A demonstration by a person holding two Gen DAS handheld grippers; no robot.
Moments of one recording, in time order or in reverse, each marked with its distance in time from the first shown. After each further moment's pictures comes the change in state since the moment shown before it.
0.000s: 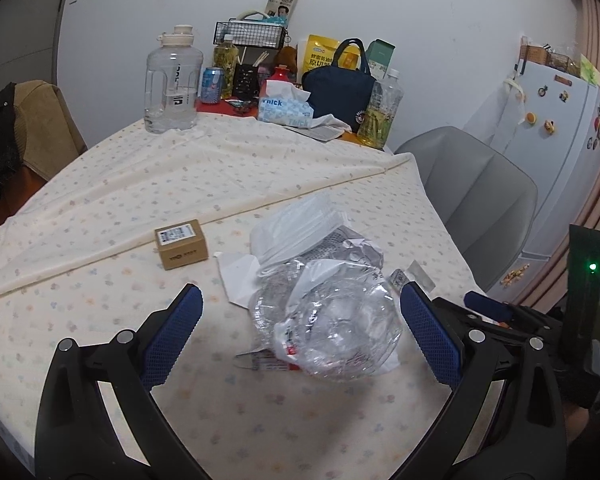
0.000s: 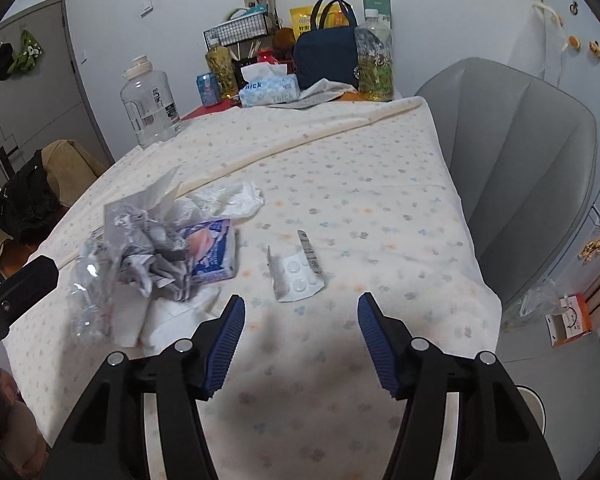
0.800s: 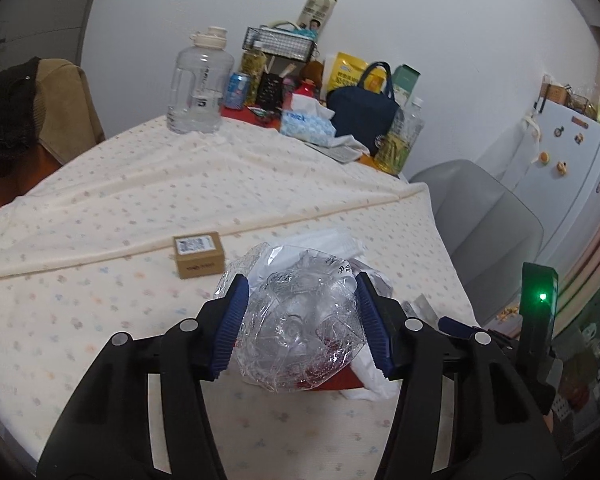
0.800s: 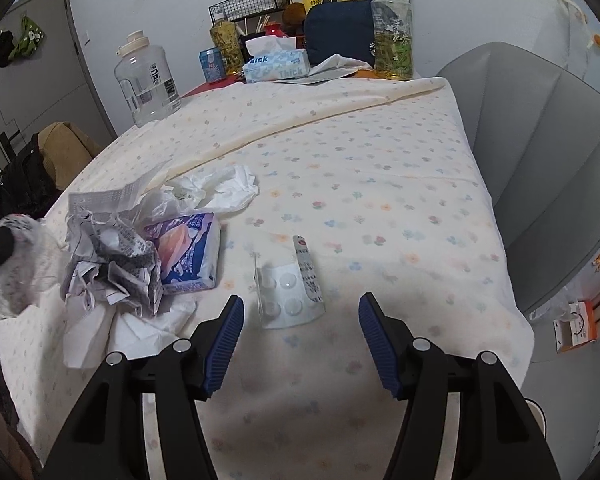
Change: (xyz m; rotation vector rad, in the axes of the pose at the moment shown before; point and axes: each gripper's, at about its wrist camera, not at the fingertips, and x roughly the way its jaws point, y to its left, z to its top) left arm -0.009 0.023 0.012 -0.123 -0.061 0.030; right arm 0.048 0.002 0.017 -0.044 0.073 0.023
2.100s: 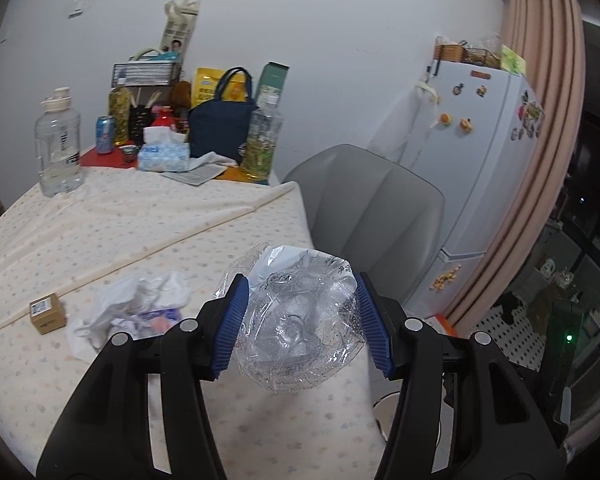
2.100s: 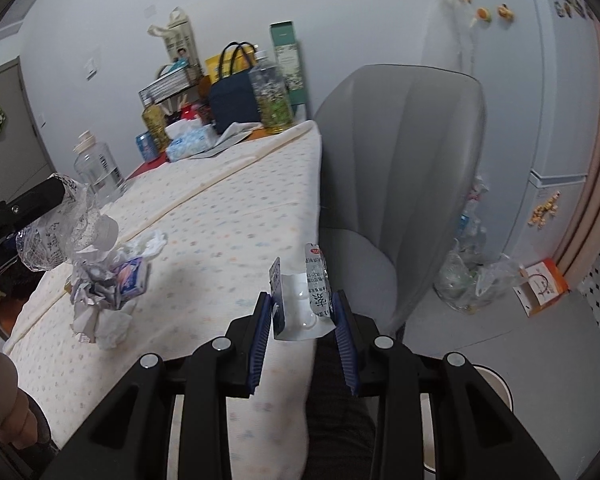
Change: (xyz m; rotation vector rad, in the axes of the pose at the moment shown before) left arm -0.009 -0.177 0.006 0.245 -0.007 -0.290; right arm -0.151 -0.139 -0.063 0.250 -0.197 -0.124
